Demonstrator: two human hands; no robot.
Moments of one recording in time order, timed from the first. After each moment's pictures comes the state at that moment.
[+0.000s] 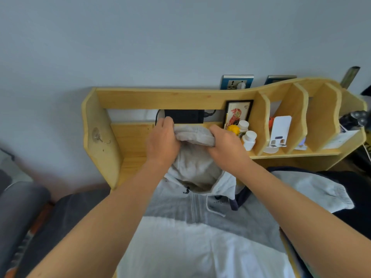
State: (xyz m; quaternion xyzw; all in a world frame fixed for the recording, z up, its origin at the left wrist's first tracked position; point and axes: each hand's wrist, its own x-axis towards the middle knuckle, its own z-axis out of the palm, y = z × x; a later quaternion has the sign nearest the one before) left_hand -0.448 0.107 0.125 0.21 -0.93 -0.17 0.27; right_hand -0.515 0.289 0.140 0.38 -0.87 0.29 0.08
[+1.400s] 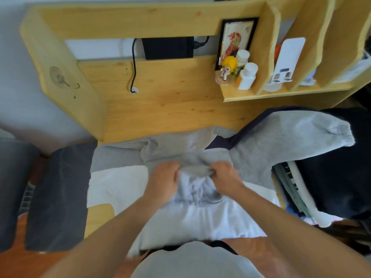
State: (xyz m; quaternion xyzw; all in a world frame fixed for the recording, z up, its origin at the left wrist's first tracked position) left_hand -0.314 0.183 -0.084 0.09 -0.96 -0.27 0.03; right_hand -0.419 0.389 -0.074 0.23 -0.94 0.14 -0.20
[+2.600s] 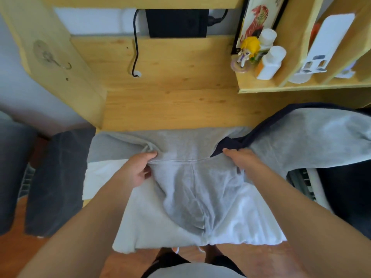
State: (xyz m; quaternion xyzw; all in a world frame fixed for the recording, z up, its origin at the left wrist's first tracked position) left_hand -0.341 0.109 -0.112 0.53 -0.47 -0.70 -0.11; right_hand -0.504 0.386 -0.093 -0.17 -0.85 0.31 -0.38
